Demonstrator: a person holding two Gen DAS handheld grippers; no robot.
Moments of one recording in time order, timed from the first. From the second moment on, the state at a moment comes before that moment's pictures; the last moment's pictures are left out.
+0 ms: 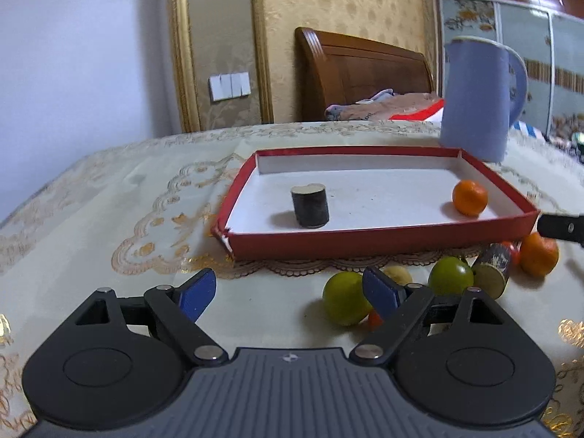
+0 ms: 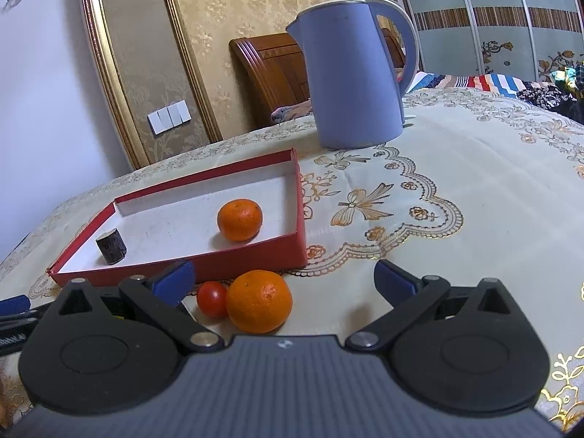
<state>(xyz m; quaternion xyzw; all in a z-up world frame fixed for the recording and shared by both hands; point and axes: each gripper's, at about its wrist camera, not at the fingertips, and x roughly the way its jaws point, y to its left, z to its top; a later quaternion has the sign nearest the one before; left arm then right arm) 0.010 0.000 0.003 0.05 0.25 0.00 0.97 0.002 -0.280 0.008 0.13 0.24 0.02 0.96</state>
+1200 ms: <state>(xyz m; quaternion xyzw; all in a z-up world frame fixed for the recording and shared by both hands) 0.027 0.026 -0.011 0.00 0.32 0.04 0.95 0.005 -0.282 0.006 0.14 0.25 0.03 0.96</state>
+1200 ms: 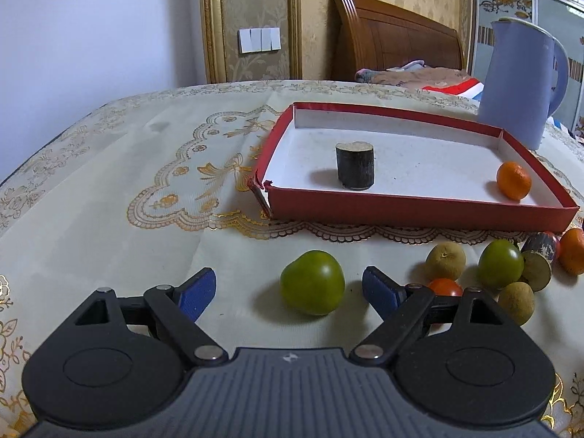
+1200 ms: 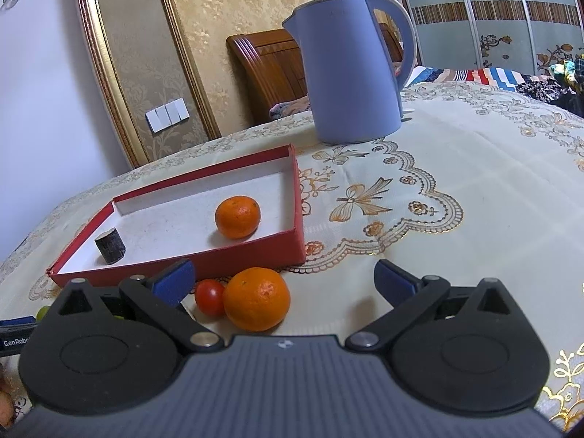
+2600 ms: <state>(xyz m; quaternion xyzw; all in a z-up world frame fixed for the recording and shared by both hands) 0.028 0.029 -0.012 0.00 0.33 0.04 0.94 0.028 -0.263 0.004 0.02 0.31 0.07 0.95</state>
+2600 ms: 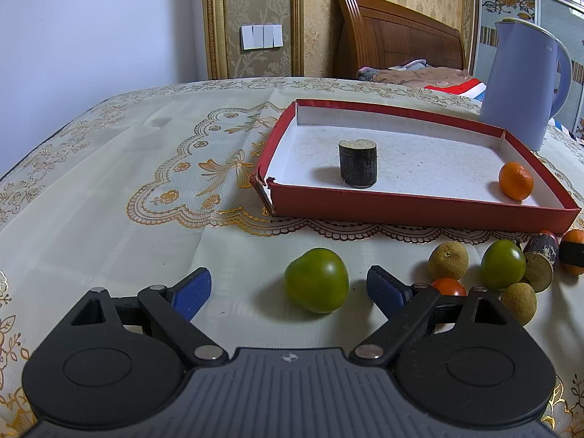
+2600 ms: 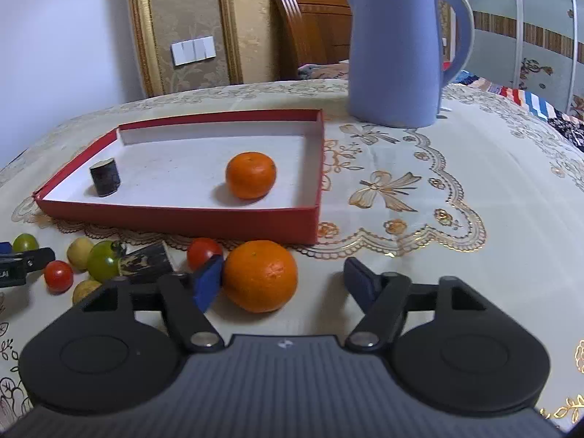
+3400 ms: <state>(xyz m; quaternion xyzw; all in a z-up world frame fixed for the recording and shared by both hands) 0.022 0.031 -0.009 -0.01 0.31 0.04 0.95 0.024 -0.268 0.002 0.04 0.30 0.07 0.95</state>
